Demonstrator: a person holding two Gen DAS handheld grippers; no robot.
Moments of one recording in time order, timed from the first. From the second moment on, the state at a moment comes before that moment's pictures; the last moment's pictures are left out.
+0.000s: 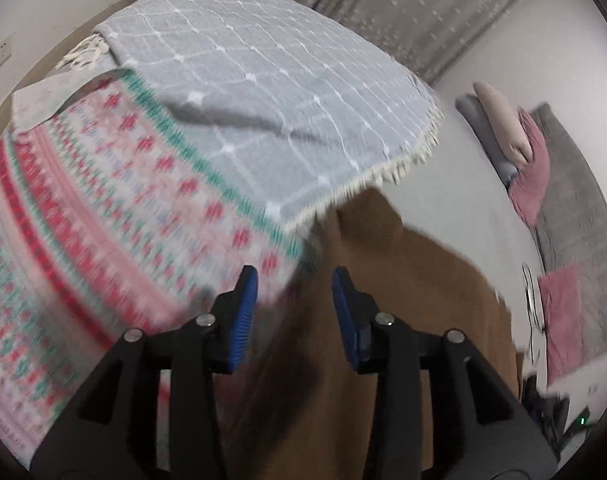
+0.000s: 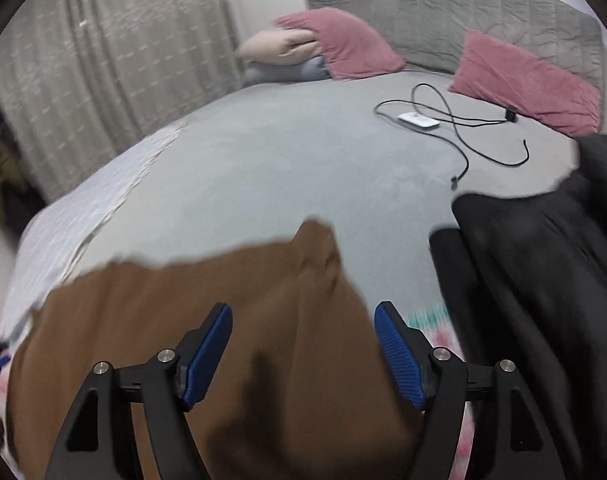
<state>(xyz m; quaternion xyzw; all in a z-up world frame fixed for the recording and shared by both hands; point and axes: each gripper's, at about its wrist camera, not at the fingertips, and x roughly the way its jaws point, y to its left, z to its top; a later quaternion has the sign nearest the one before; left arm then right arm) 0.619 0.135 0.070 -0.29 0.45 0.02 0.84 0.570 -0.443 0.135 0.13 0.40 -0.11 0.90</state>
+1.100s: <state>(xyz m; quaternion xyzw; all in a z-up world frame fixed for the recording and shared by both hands) 0.492 0.095 0.041 -0.21 0.46 0.05 0.86 0.461 -0.405 0.066 -0.01 0.44 -0.19 0.88</state>
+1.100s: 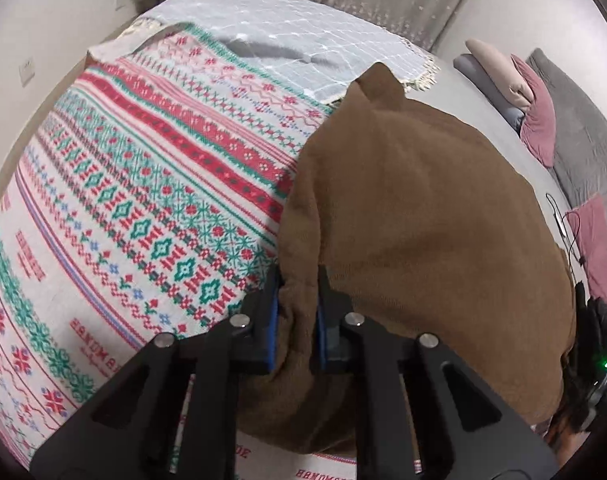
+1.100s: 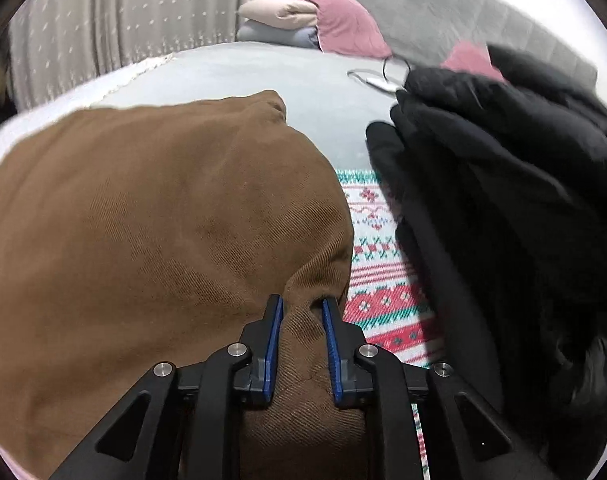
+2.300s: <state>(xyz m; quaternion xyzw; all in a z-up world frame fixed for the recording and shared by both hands) 0.437 -0.031 0.050 0.00 0.45 -0.04 0.89 0.411 -0.315 0.071 0.09 0.45 -0.02 0.89</state>
